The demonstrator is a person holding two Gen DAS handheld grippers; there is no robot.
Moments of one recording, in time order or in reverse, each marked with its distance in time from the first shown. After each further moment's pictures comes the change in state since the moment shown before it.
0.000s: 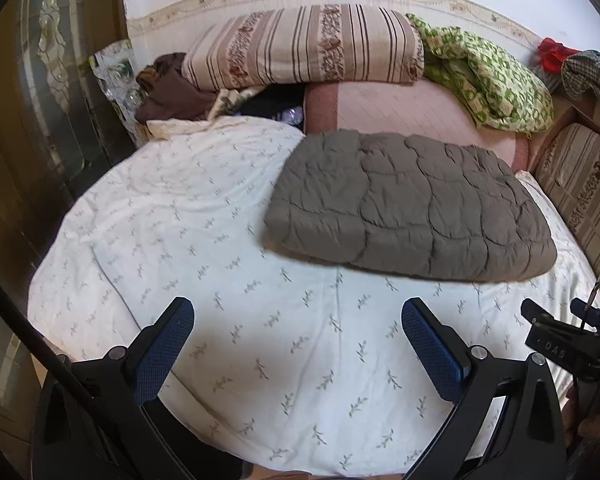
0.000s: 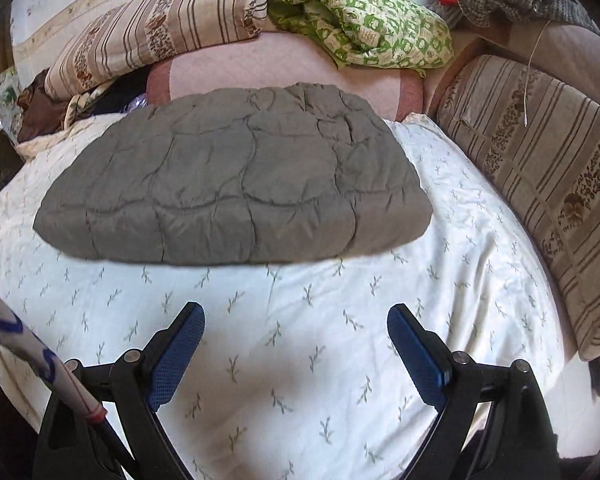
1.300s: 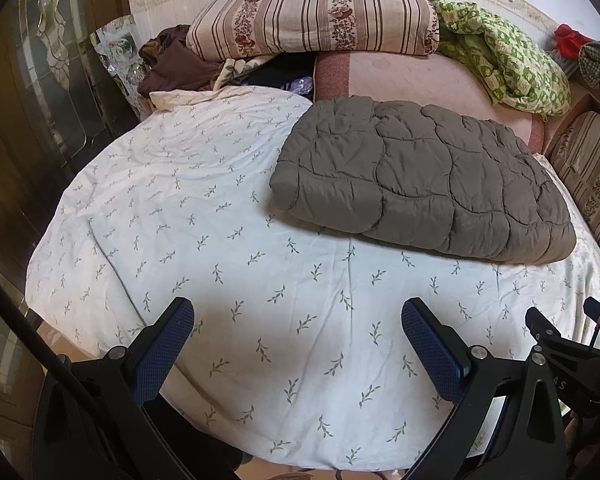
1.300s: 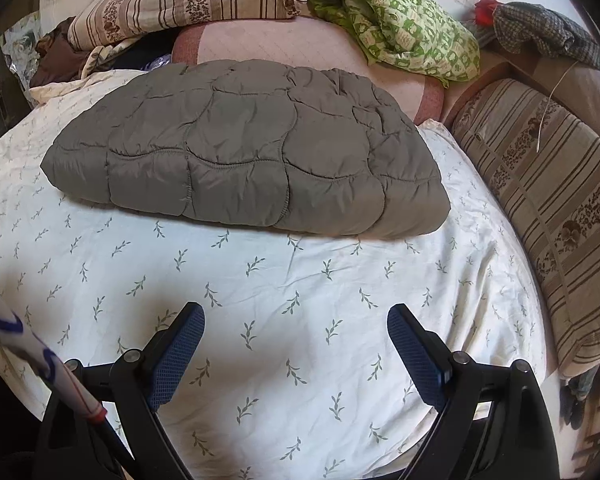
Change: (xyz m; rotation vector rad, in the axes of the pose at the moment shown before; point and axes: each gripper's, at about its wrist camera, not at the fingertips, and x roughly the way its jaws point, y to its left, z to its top) left arm 0.027 0.004 -0.013 -0.011 0.075 0.034; right arm -0.002 0.042 -0.017 -0.131 0.035 -0.053
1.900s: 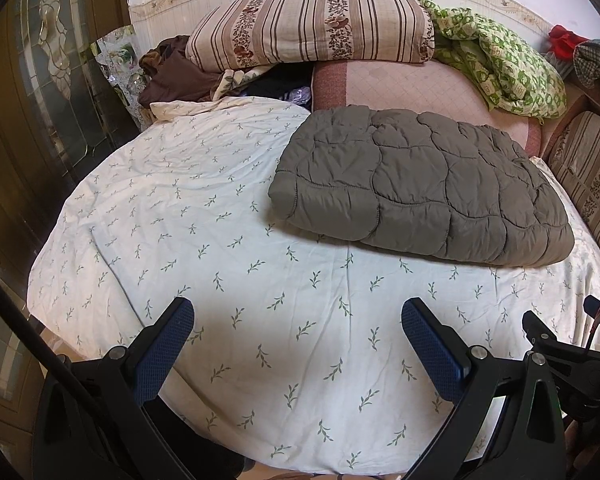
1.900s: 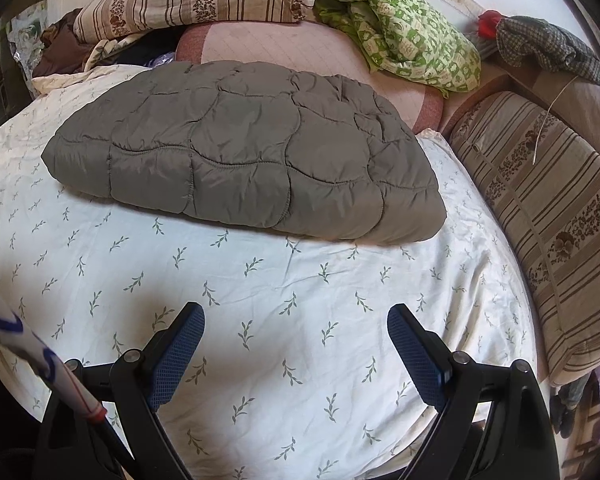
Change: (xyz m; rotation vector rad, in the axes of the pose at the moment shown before) left arm -0.004 -0.001 -0.001 0.010 -0.032 0.001; right arm -0.003 0.005 -0.001 -0.032 -0.018 -0.025
